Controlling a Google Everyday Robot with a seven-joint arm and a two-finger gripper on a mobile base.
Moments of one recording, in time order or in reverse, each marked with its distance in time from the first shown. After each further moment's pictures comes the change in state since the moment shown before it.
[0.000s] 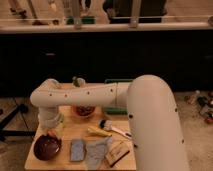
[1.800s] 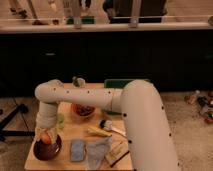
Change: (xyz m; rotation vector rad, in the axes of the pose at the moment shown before) arm -0.024 -0.020 0.016 0.040 -0.283 -0.111
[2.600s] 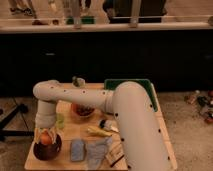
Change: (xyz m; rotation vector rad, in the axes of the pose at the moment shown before) arm 0.003 0.002 0.008 -0.057 -0.091 -0.161
